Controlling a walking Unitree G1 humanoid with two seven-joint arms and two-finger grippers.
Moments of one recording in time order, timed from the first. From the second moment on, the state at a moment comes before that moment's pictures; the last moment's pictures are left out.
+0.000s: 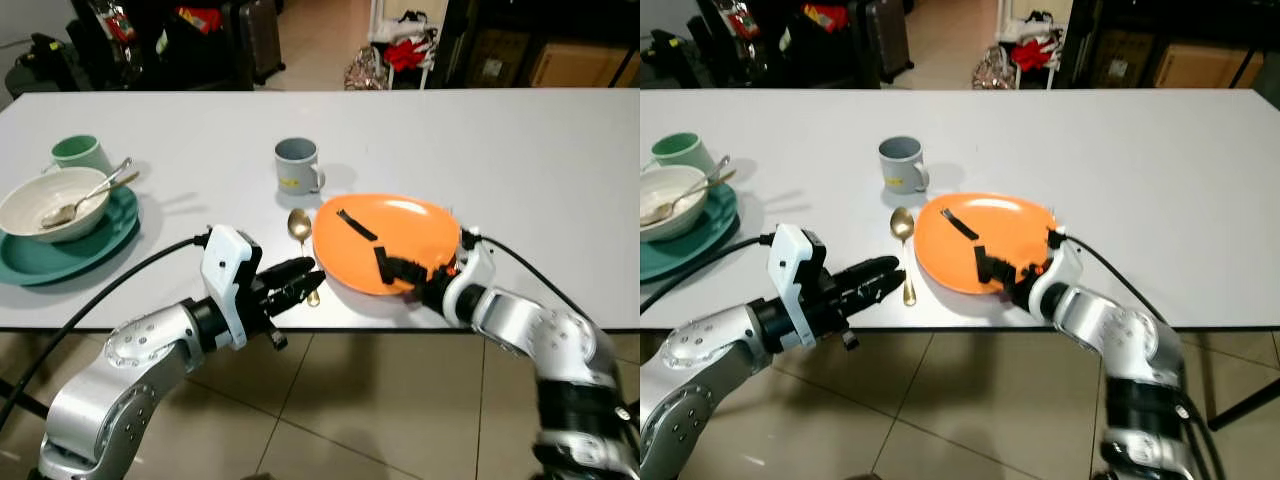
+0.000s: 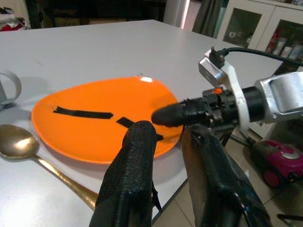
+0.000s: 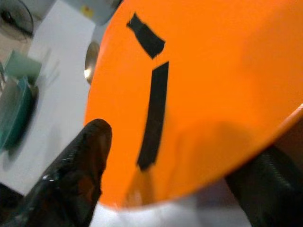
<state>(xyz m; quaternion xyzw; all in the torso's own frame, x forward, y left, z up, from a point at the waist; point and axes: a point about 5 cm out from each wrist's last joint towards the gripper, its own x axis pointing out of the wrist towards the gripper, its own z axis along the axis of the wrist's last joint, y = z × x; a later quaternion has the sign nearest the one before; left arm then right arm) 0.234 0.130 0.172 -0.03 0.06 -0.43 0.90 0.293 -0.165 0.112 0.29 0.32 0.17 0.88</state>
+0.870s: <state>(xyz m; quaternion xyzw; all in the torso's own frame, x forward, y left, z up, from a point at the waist) 0.235 0.155 0.154 0.04 0.11 -0.39 0.91 0.289 -0.170 0.187 -0.01 0.18 0.25 0.95</state>
